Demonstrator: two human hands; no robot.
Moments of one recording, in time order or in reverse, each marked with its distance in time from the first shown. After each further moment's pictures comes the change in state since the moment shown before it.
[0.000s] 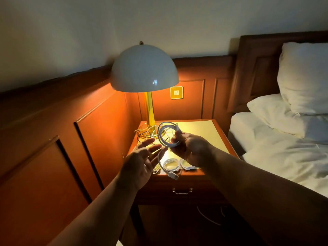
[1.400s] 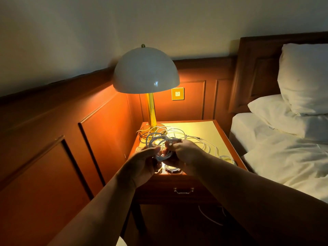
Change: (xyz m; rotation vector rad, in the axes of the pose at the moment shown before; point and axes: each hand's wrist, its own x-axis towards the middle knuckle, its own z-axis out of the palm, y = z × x) left_hand 0.003 0.003 -0.013 0.233 -0.282 -0.056; right_hand -0.024 0.020 0.022 -0.294 0.007 0.015
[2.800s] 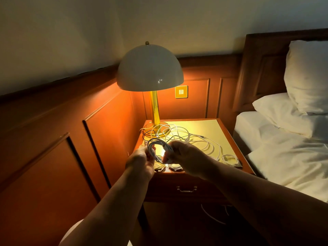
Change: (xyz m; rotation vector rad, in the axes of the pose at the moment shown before) left_hand 0.011 0.002 0.014 -0.344 0.708 0.002; right_hand -0.003 0.021 -0.020 -0.707 -0.308 -0.546
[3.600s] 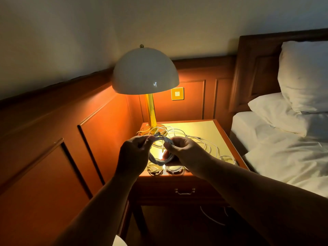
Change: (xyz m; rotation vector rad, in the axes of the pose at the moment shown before) left_hand -0.022 0.019 -0.005 1.117 -0.121 1.088; right_hand 0.005 -0.016 -0.008 0.444 0.145 0.223
